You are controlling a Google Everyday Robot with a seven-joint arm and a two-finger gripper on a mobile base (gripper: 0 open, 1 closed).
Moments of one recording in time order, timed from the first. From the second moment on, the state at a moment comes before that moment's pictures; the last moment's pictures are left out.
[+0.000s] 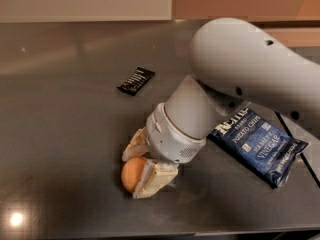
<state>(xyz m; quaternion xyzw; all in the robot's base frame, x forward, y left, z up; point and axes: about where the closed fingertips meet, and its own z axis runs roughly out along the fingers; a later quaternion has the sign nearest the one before) 0.340 0.040 0.855 -0.79 0.53 0.22 0.20</state>
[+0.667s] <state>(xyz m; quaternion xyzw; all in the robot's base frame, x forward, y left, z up) 0.415 0.021 0.878 -0.75 0.59 0.18 0.22</state>
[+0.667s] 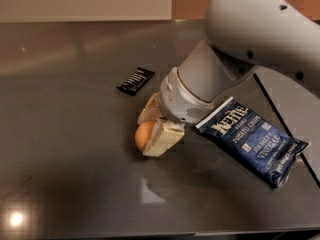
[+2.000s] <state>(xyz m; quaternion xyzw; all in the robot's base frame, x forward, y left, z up) 0.594 0.043 0.882 -0.67 0.68 0.17 0.26</state>
